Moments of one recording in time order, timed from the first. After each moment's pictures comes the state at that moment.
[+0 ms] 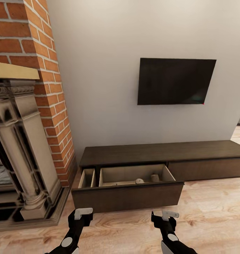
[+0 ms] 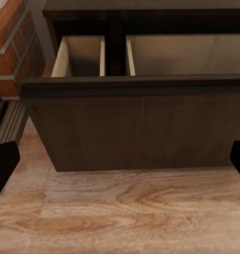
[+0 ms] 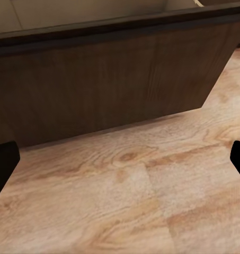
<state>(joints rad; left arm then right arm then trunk) -0.40 0.10 -0.71 -0.59 0.60 -0.31 0.34 -0.51 0.00 0.51 -0.25 -0.53 -0.33 -0.27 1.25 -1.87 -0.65</state>
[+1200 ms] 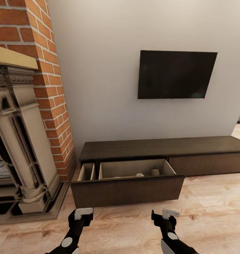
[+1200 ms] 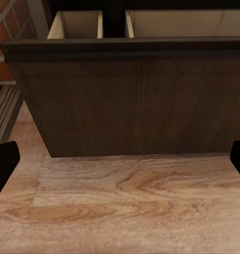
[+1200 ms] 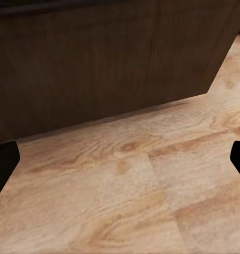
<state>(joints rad) -0.40 0.10 -0.72 -0.59 0.60 -0.32 0.34 -0.51 0.00 0.50 -0.27 -0.55 -0.33 -0.28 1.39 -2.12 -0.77</state>
